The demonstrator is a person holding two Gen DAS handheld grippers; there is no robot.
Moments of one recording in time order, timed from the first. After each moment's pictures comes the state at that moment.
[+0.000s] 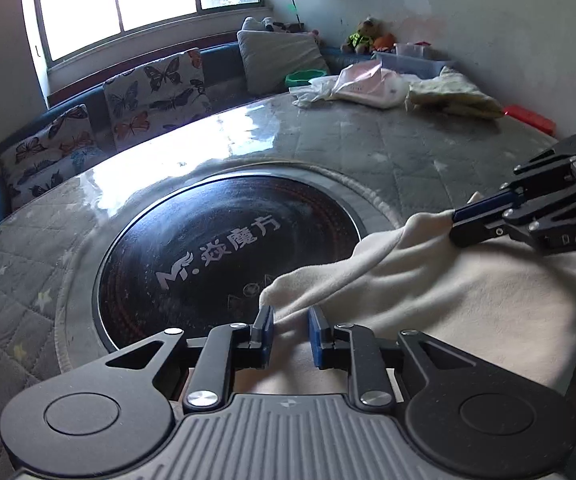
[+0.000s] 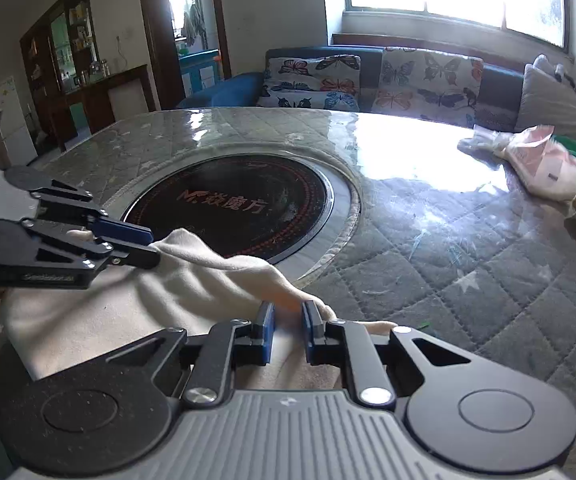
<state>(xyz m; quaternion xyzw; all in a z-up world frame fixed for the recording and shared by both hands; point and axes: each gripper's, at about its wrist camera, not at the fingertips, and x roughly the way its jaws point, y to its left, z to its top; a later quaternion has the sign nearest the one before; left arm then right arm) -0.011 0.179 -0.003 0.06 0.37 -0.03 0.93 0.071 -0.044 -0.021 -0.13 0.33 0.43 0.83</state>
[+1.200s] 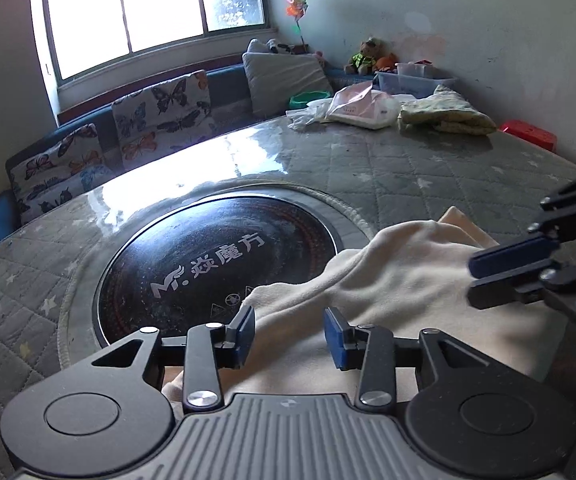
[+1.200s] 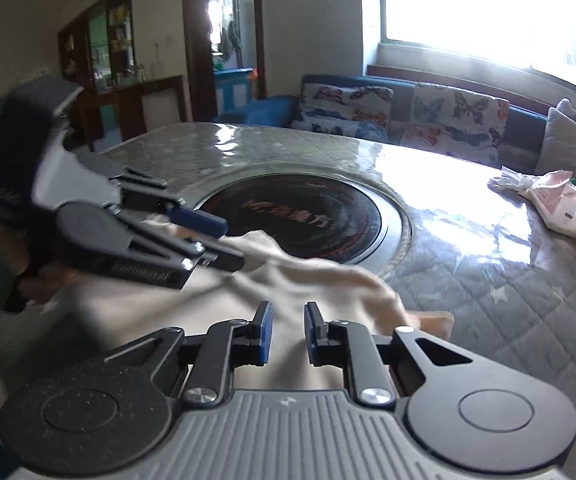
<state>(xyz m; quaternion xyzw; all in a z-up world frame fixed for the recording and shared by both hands) -0.038 0.157 -0.001 0.07 0.33 -0.01 0.94 0.004 -0.054 -0.008 -0.13 0.28 0.47 0.83</state>
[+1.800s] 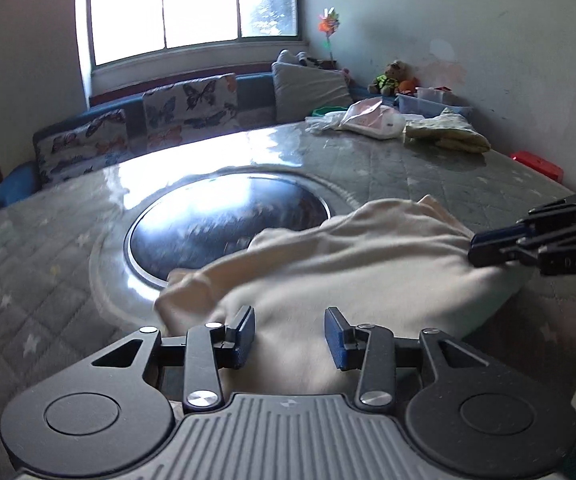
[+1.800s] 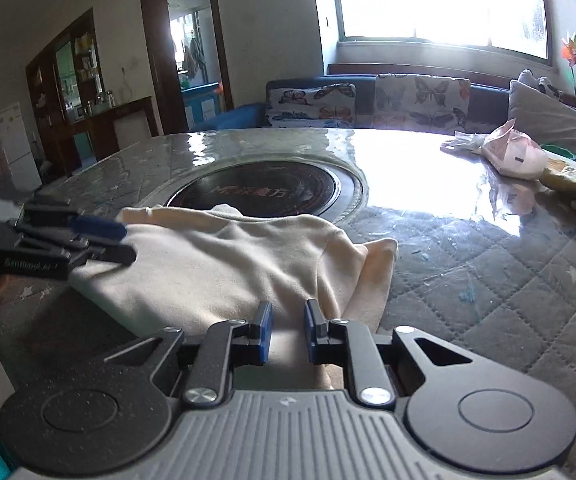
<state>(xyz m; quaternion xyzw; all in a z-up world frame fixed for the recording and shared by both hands) -0.119 0.157 -0.001 0.01 0.31 0.02 0.95 -0.002 -0.106 -0.026 -0.08 0.30 0.43 0.85</state>
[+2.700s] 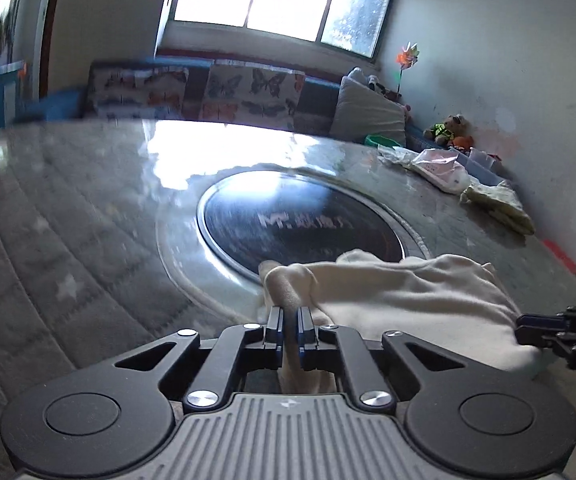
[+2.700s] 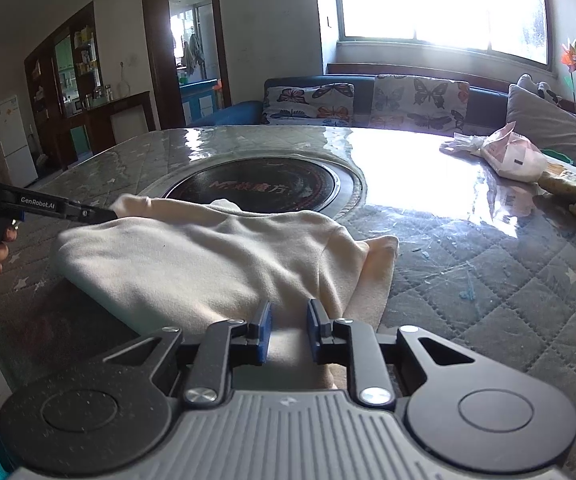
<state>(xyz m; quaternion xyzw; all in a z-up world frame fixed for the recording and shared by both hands) -0.126 0.232 0.003 -0.12 0.29 0.08 0.95 -0.005 -0.100 -0.031 -0.10 0.29 0.43 0.85</state>
